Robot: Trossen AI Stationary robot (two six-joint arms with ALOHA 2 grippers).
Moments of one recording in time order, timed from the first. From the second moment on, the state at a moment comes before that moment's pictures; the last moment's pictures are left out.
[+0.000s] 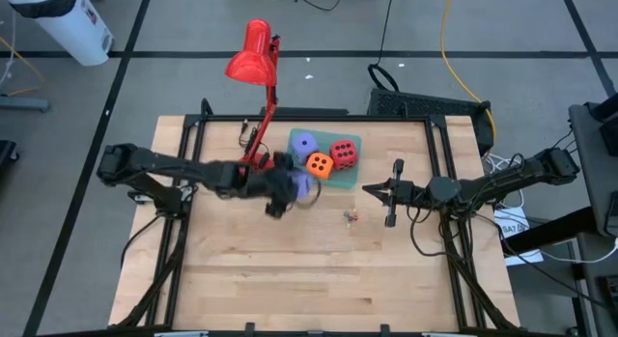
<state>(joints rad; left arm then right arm) -0.04 1.48 1.12 -0.42 -0.36 0.49 0.21 0.86 0.29 0.59 0.39 -0.17</state>
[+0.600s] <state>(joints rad) 0.25 1.63 1.12 -0.35 -0.14 0.50 0.20 0.86 0.29 0.59 0.39 -0.17</state>
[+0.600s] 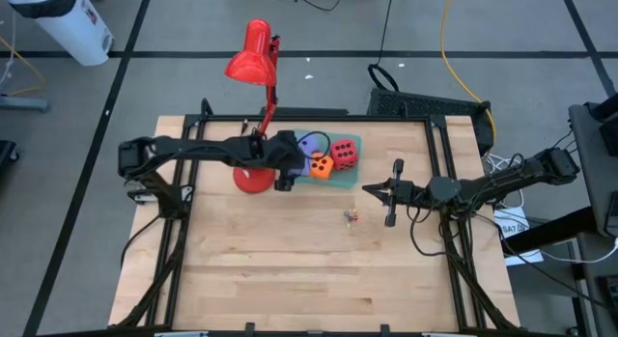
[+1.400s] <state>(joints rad) 0.25 1.70 1.23 -0.61 -0.15 0.39 0.20 0.86 0.29 0.60 0.39 -0.17</state>
